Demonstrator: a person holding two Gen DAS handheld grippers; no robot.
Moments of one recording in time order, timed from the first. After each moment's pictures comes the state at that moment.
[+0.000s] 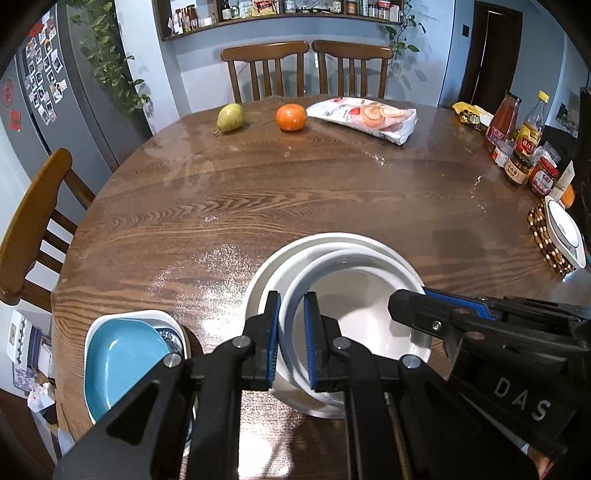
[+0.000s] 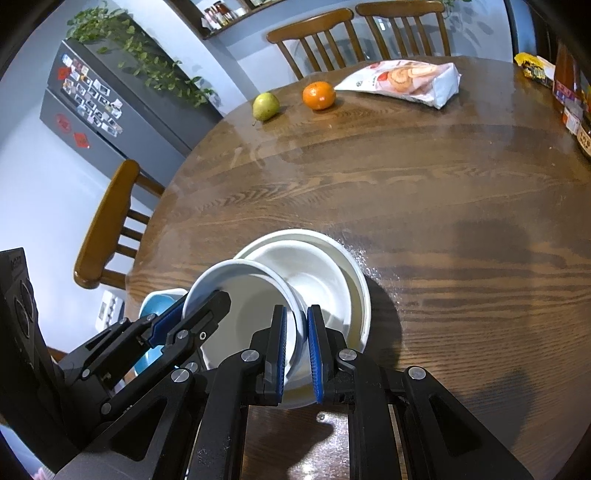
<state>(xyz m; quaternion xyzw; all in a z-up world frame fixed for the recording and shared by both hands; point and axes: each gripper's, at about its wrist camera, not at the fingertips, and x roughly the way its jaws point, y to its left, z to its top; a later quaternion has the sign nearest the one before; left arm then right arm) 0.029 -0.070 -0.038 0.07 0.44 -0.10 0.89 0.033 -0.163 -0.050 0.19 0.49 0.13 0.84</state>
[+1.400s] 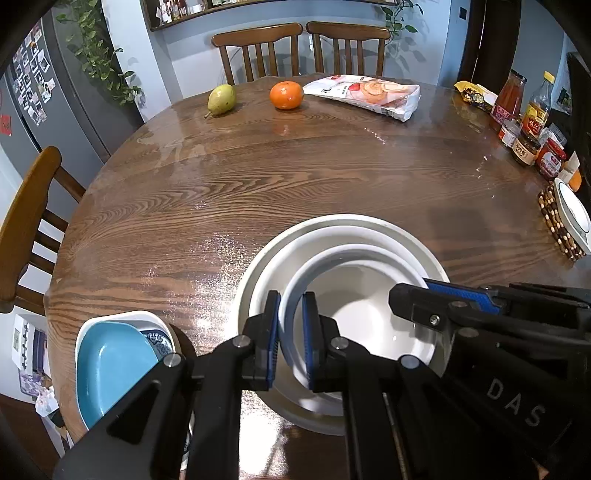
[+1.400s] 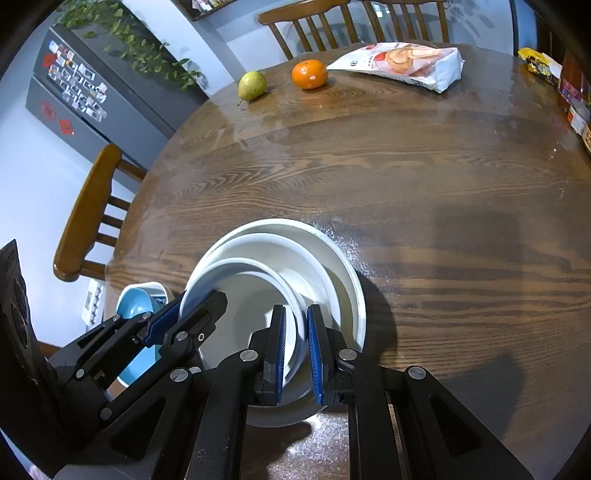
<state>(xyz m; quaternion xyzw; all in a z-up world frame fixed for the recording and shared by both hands) 0.043 -0.073 -0.060 0.09 0.47 -0.10 0.87 0.049 -0.154 -0.067 0.17 0.52 0.11 0.83</state>
